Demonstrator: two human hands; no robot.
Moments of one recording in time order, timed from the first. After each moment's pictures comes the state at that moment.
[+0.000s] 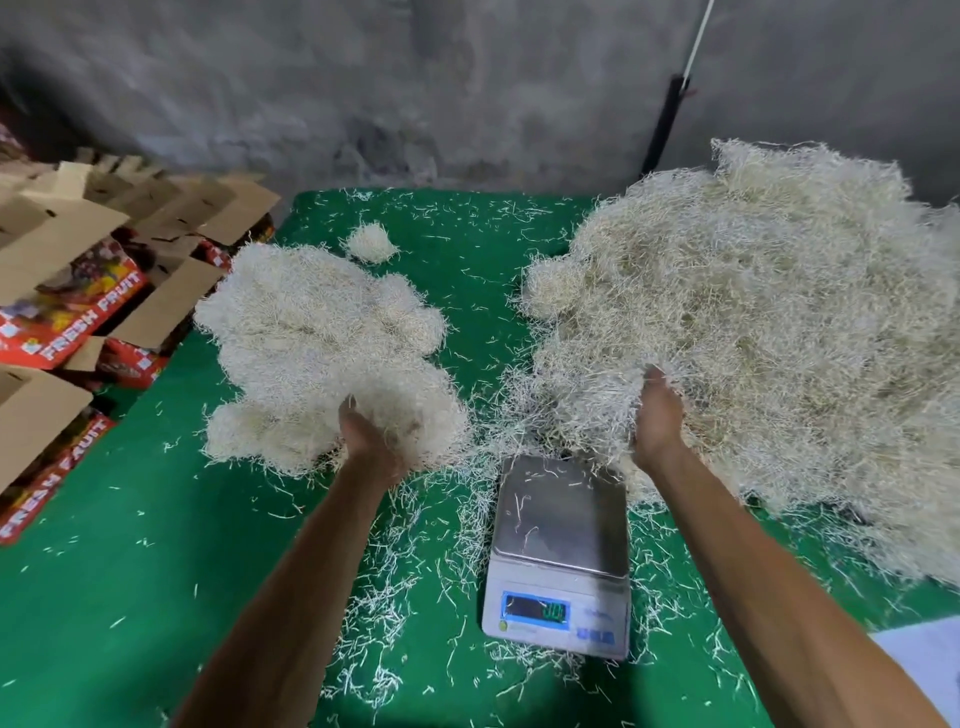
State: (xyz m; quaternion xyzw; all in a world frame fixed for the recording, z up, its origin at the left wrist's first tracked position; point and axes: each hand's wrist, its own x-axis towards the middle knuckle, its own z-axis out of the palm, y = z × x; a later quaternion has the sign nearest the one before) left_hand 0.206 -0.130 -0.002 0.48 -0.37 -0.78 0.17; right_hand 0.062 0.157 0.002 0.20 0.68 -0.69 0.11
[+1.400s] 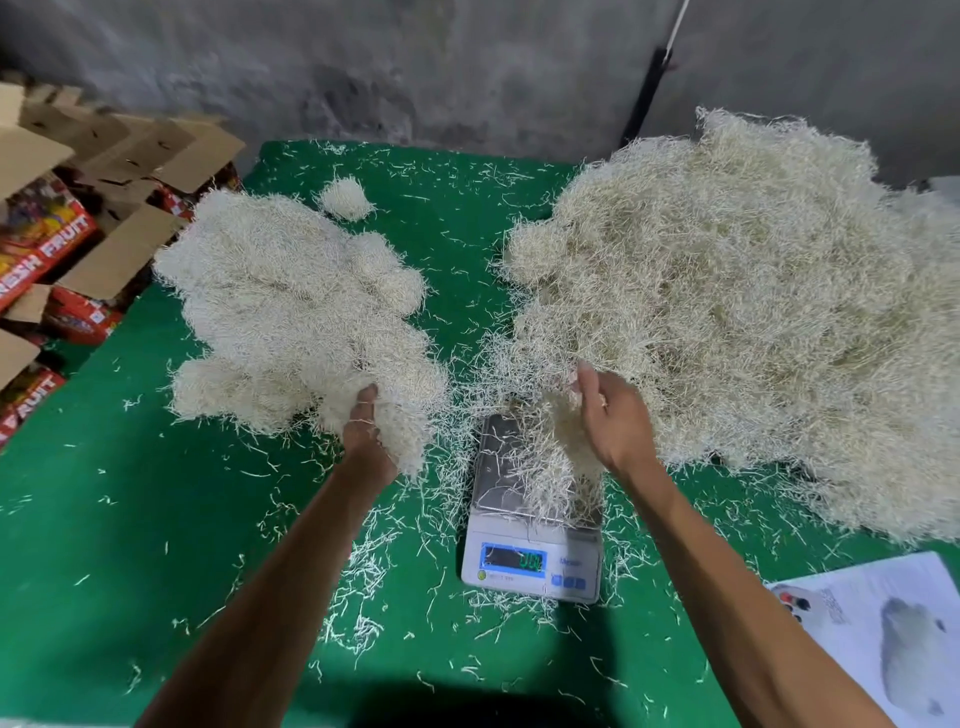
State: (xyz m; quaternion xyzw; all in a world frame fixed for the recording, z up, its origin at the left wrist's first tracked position) left_hand 0.253 -0.098 -0.024 0.45 -0.34 -0.82 0.10; right_hand 0.126 0.168 -0.013 -0.15 0.91 -0.39 -0.03
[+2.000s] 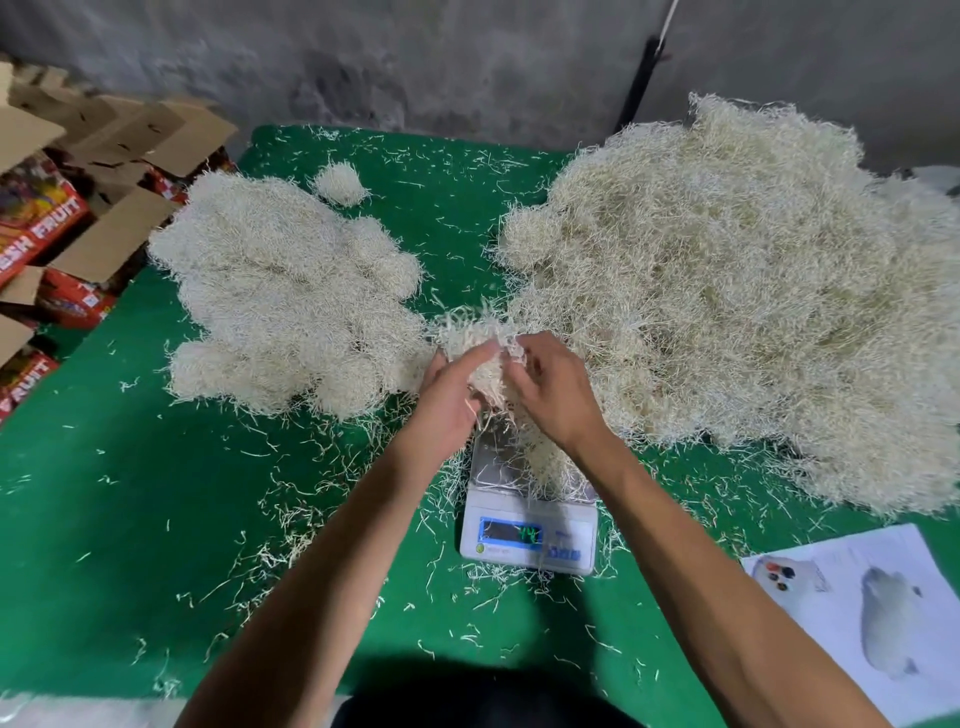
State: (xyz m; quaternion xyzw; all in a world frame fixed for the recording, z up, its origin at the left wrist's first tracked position) left_hand 0.226 -0.025 0.016 0.25 -0.42 -0.87 0.02; right_hand 0.164 0.119 0.020 -0.33 0.86 -0.39 -0.06
